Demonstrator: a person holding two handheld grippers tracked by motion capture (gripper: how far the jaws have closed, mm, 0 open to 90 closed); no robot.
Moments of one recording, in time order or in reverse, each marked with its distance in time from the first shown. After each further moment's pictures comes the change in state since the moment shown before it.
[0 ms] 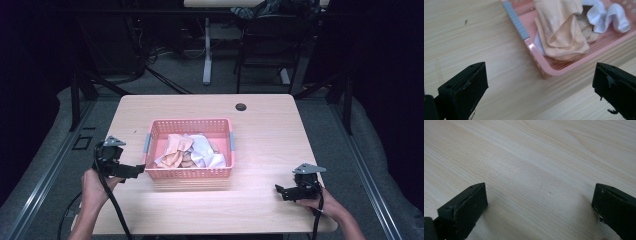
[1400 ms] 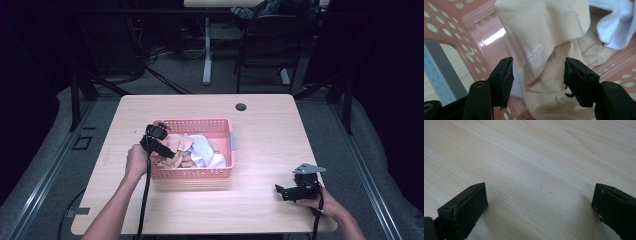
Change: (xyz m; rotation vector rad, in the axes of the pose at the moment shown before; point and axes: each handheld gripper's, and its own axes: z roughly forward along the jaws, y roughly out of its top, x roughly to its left) left arm -0.027 0.069 0.115 0.318 -0.021 0.054; right arm 0.000 0.000 0.000 0.000 0.000 0.001
